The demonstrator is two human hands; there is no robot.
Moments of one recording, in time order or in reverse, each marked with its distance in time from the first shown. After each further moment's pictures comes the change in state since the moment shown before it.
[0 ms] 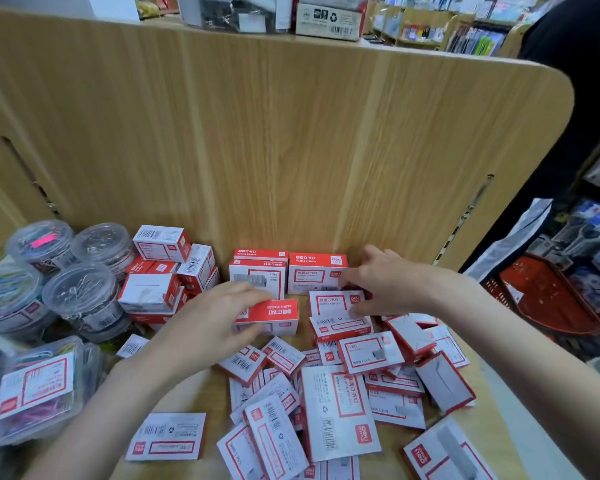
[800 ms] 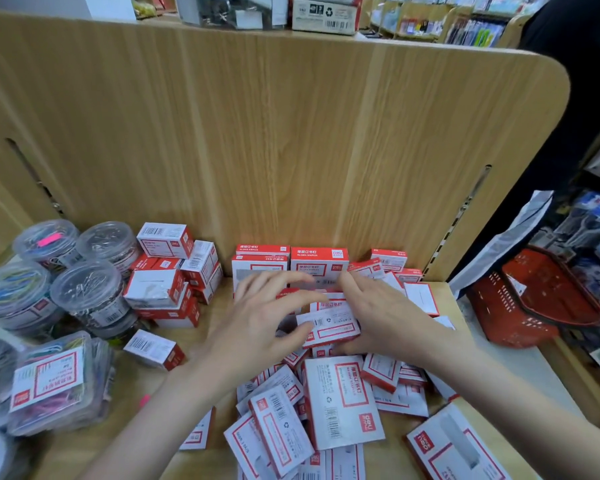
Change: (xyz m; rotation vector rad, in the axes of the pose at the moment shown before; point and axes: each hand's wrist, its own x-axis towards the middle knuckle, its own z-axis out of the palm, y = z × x) left_hand 0.009 0.033 0.026 -0.047 0.122 0.106; right_hand -0.011 -0.024 0.051 0.100 0.353 -0.144
